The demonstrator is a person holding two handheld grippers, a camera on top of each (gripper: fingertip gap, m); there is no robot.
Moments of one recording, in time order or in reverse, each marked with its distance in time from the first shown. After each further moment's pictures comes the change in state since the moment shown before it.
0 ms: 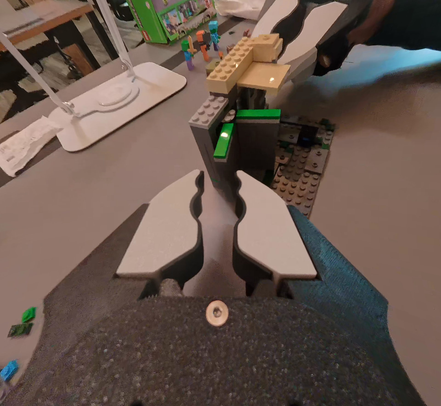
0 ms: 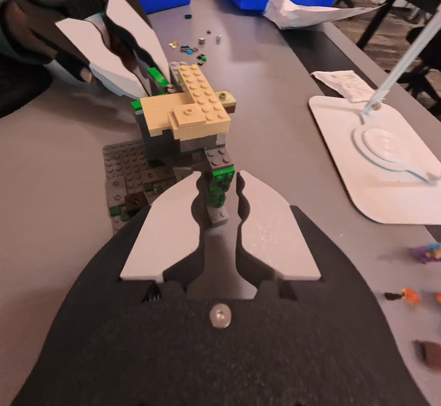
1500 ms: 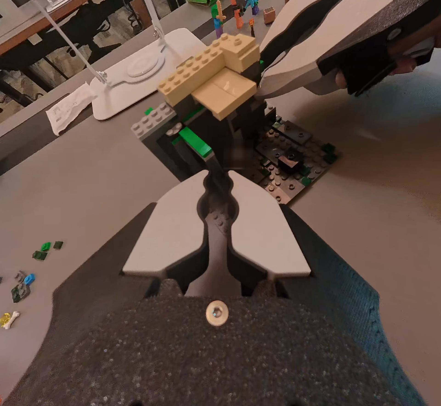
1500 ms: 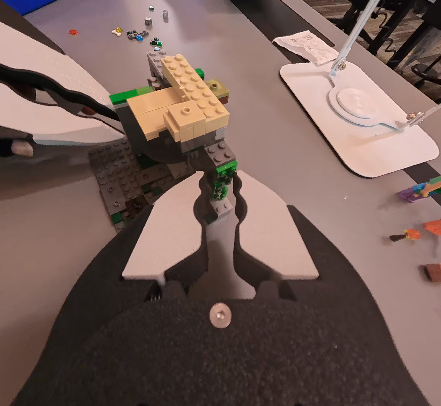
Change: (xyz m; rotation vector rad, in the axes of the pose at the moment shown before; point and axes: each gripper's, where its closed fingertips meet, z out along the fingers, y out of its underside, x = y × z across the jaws) left arm 0.030 -0.001 0.005 -0.156 -0.293 -0.026; right arm -0.013 -0.002 0.007 -0.115 0.259 0.132
